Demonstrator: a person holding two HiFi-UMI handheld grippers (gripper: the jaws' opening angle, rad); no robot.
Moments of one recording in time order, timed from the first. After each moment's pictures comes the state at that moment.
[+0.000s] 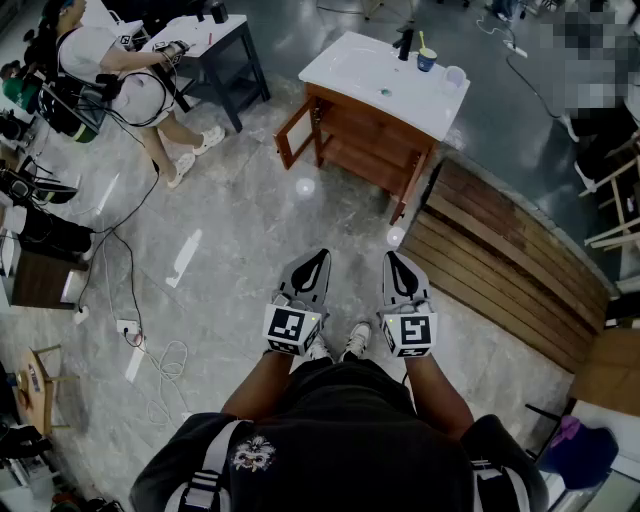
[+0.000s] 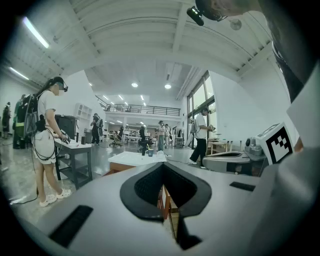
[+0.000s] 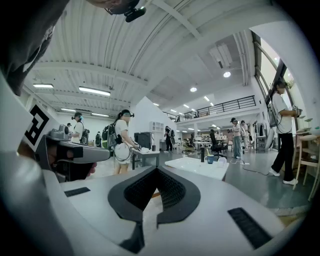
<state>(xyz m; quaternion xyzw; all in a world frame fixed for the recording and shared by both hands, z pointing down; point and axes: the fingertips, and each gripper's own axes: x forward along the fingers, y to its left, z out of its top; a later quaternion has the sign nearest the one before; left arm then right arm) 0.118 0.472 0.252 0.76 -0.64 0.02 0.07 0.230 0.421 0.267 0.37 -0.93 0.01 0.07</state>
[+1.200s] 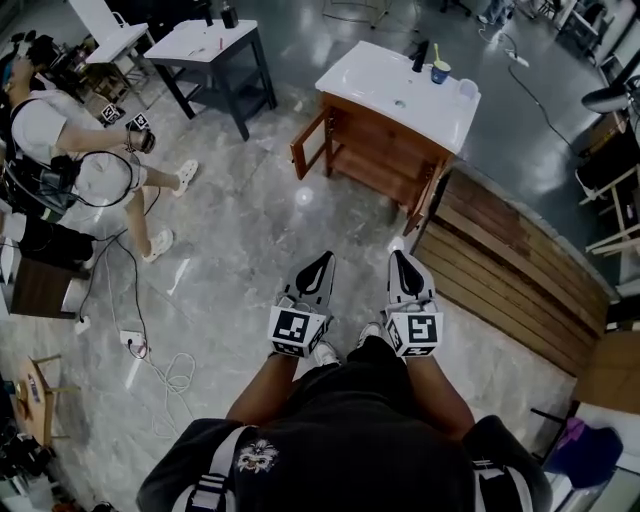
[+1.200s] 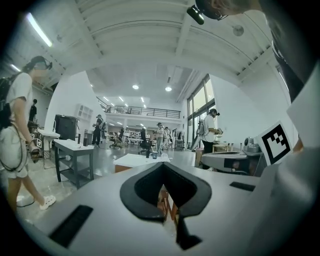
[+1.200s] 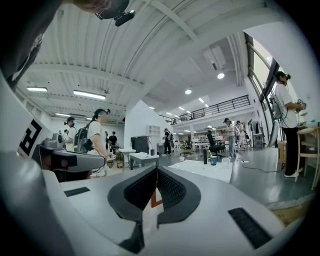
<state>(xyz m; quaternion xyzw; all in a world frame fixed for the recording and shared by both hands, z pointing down) 0.039 0.469 0.264 0.77 -0.64 0.00 0.04 0.160 0.412 0.259 0.39 -0.92 0.02 0.04</state>
